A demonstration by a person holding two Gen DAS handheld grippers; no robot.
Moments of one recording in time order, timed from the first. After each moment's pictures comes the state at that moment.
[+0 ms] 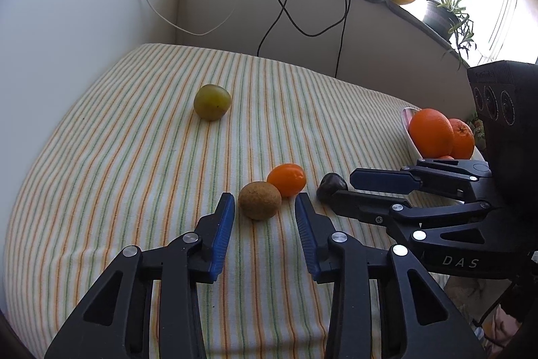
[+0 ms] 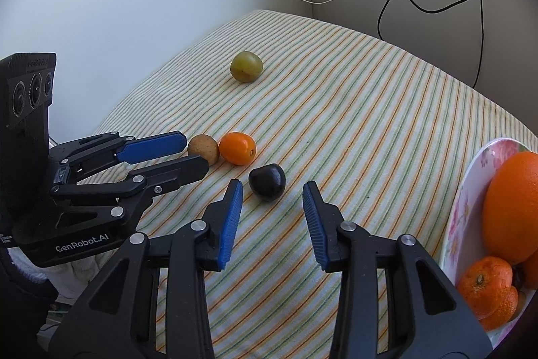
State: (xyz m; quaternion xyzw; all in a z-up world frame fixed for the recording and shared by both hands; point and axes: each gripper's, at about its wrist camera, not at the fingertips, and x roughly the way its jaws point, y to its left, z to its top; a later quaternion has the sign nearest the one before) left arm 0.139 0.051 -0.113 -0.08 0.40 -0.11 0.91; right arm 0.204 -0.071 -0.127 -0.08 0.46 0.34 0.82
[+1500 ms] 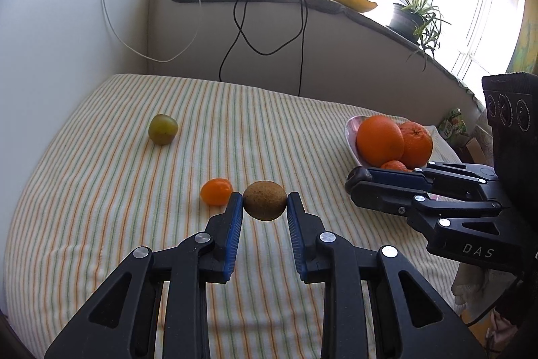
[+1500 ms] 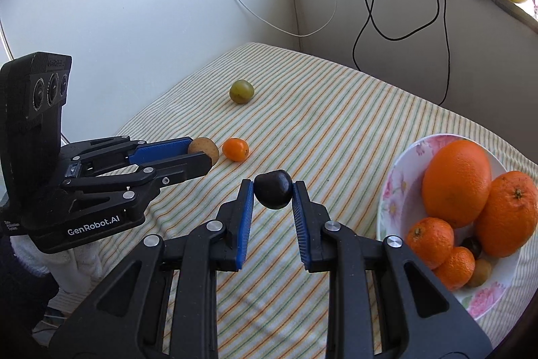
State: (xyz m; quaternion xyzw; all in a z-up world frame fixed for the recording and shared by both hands) left arm 0.120 0.010 -0.081 -0.07 0.36 -0.15 0.92; right arm 0.160 -0.135 -0.075 -0.06 0.41 0.32 0.85
